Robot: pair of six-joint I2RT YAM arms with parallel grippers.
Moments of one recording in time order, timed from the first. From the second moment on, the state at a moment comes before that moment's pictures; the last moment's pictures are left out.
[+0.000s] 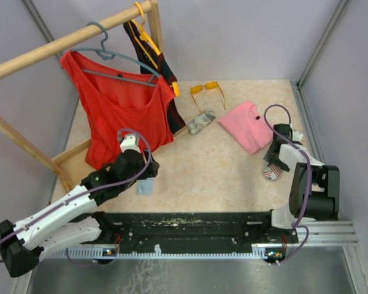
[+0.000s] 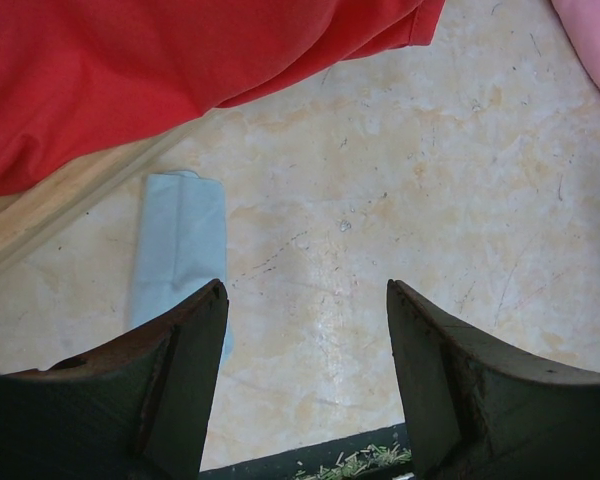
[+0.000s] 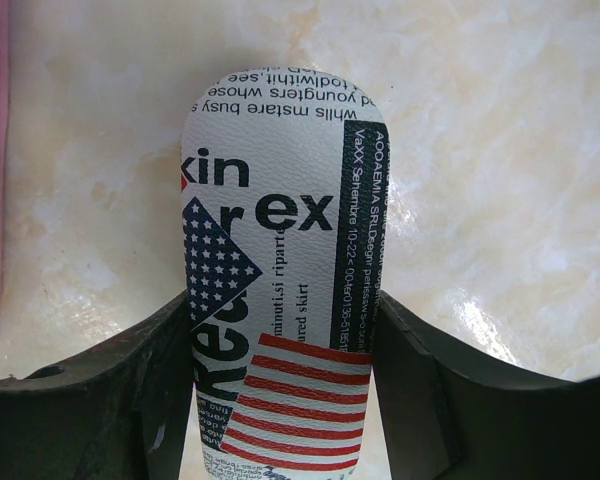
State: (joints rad) left arm -0.85 0.86 0.69 -0.47 -0.44 -0.71; right arm -0.11 1.46 0.76 -0.43 0.38 0.44
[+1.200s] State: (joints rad) left arm -0.83 0.92 0.72 -0.48 -0.44 -0.66; right arm 0.25 1.52 1.19 -0.37 0.07 0.52
